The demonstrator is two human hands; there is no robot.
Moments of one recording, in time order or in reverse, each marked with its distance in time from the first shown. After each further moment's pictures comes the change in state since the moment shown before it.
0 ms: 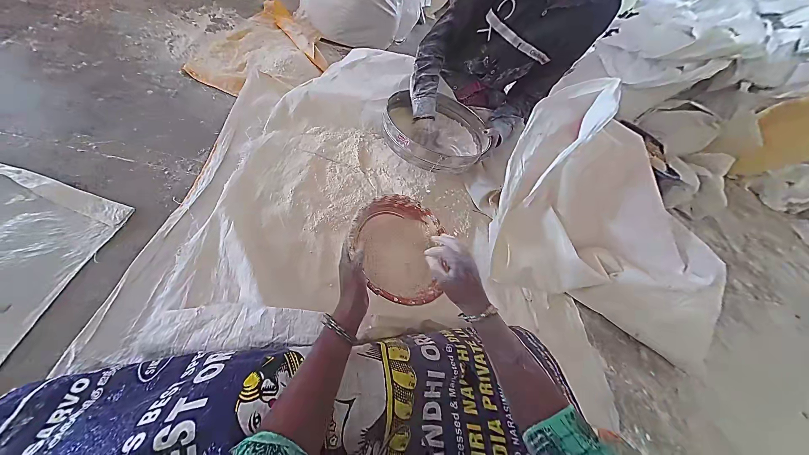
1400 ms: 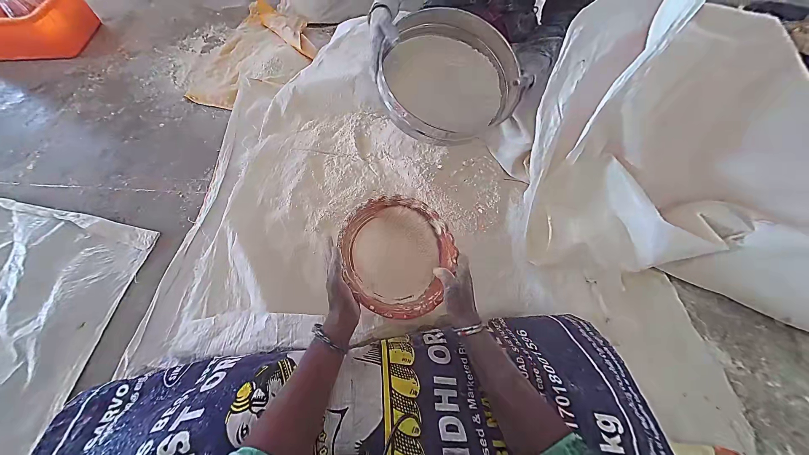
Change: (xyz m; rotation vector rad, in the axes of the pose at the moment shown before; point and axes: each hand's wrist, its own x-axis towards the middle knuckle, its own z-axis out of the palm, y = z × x) left_hand 0.002 -0.022 -0.010 0.109 0.114 0.146; right_hand -0.037 0.018 0.056 0.822 0.218 0.643
